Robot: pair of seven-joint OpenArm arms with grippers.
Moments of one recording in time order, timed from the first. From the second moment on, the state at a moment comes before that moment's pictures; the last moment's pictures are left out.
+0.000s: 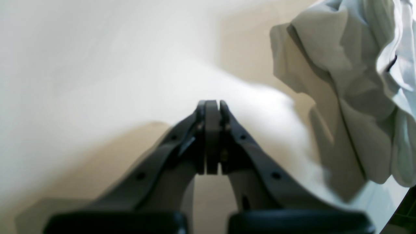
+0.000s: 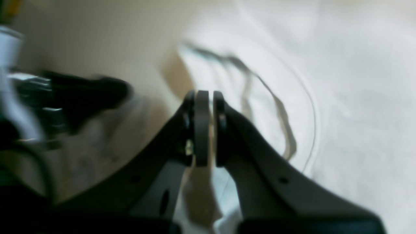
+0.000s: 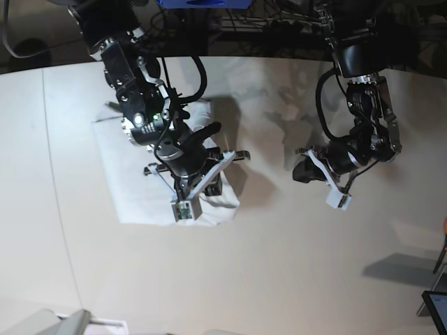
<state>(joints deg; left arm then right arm) -7.0 -13.7 -17.8 78.6 -37.0 -39.9 61.8 3.3 0.2 -27.8 113.3 14.7 -18.1 -58.2</state>
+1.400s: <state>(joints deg) 6.6 -10.0 21.8 113.7 -36.8 -40.0 52.9 -13.4 16.9 -4.4 98.4 15.0 -21.6 -42.2</state>
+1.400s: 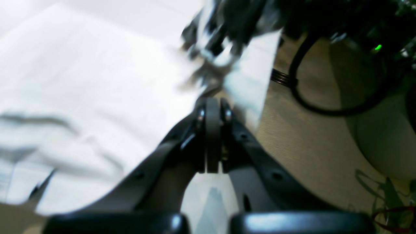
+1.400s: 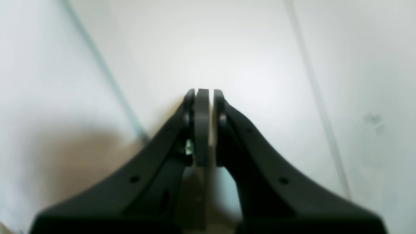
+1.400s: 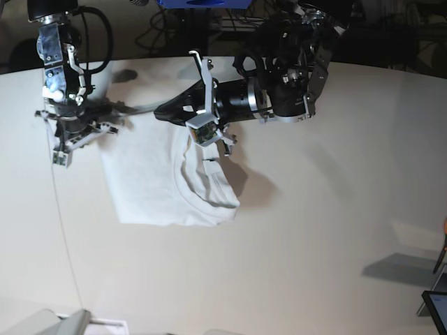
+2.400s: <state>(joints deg) -2.6 -12.0 22.2 83.9 -28.4 -42.4 47.7 -14.1 16.8 -0.6 101.4 15.0 -18.2 -42.7</state>
